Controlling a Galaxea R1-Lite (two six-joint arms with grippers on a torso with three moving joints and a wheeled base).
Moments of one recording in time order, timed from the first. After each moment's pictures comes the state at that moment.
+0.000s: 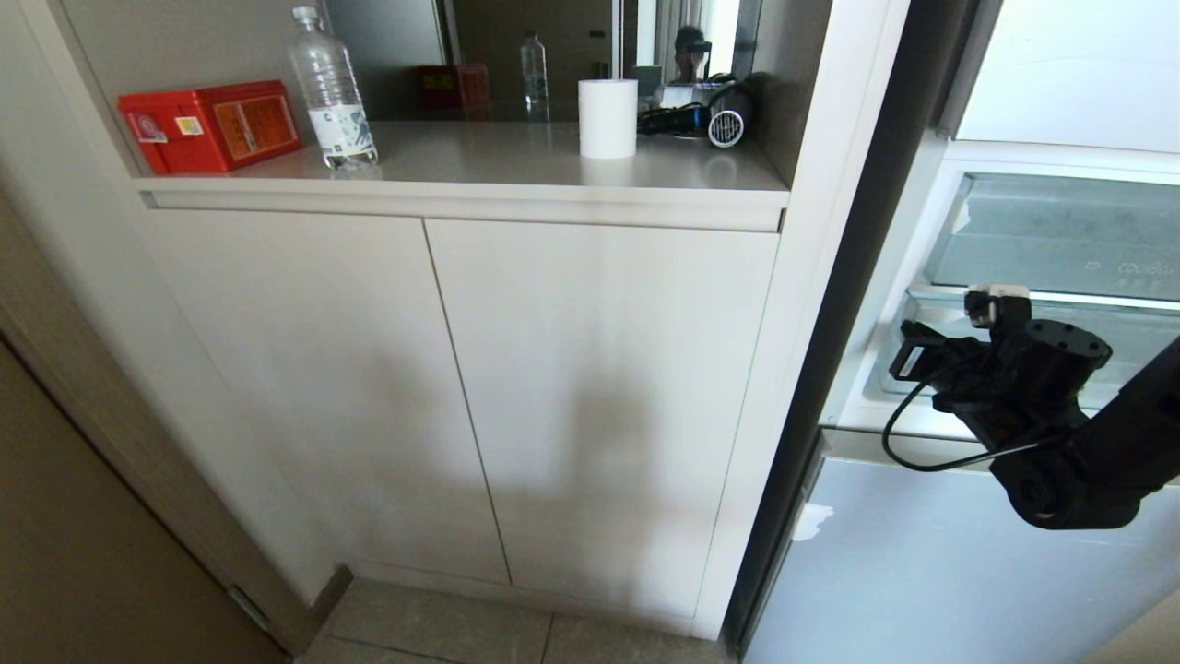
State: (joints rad) left arm 0.00 0.00 -0.06 0.16 0.01 0.00; right arm -0.04 2.18 -0.89 -1.41 0.02 0.06
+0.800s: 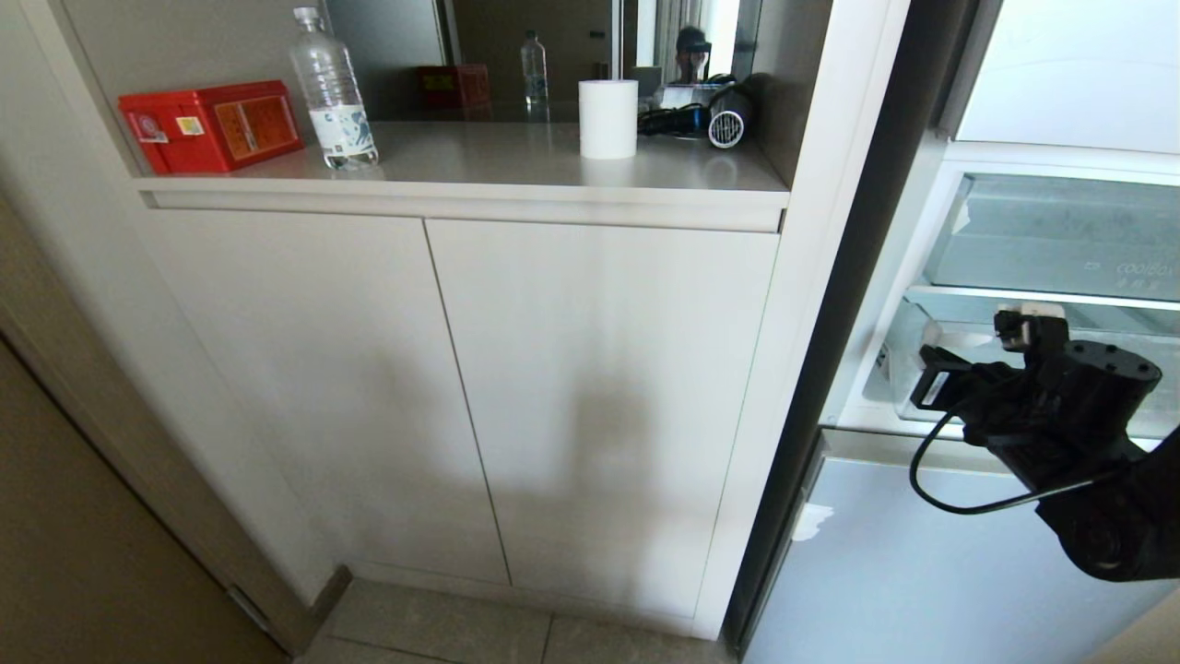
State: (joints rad) left arm 0.00 0.00 -0.06 0.16 0.01 0.00; right arm -0.03 2.02 -0.63 -1.41 -0.02 0.08
